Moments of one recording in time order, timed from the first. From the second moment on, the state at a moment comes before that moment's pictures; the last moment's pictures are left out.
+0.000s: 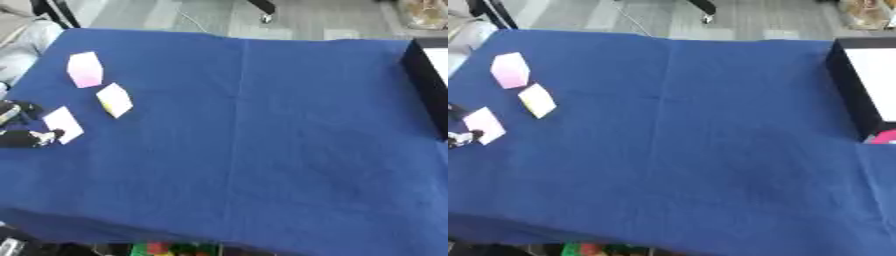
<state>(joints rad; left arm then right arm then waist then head) -0.30 0.73 0.12 -1.13 -0.74 -0.07 -0.36 -0.14 -0.27 -0.17 -1.95 0.27 -0.15 -0.10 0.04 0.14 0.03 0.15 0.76</state>
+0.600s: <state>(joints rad) -0.30 0.72 0.14 -1.15 -0.70 -0.06 -0.34 -0.14 -0.27 -0.17 -1.95 0.27 -0.15 -0.10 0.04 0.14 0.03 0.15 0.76</state>
